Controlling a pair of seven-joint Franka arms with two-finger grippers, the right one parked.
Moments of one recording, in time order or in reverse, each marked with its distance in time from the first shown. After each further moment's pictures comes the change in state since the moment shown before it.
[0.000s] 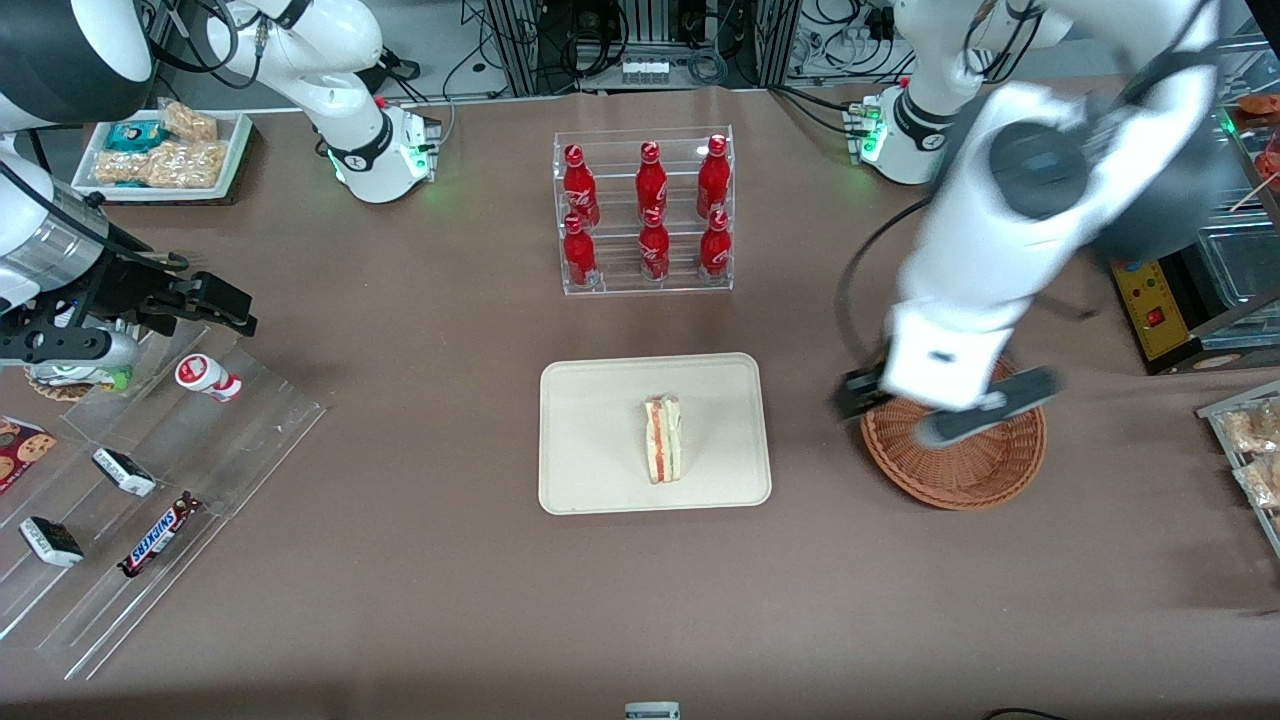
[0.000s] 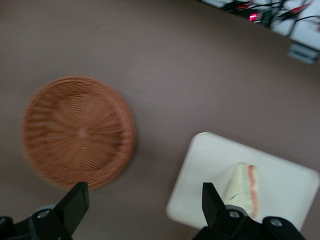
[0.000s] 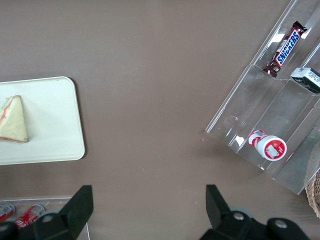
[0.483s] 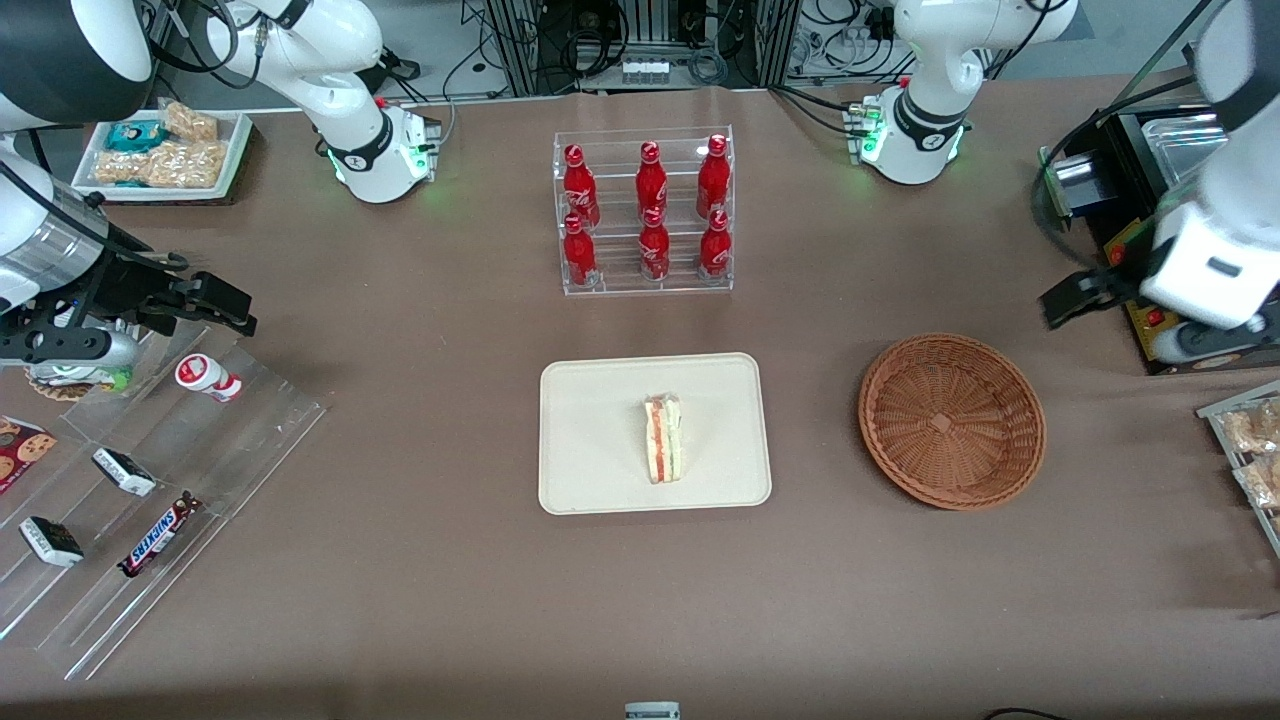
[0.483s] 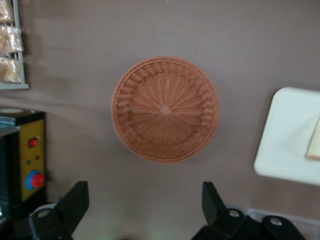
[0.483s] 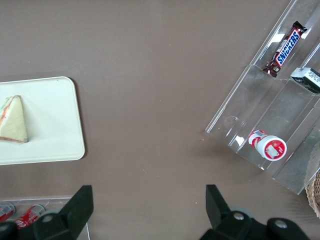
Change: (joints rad) arm 0.063 -0.233 0.256 -0.189 -0.081 -0.144 0.542
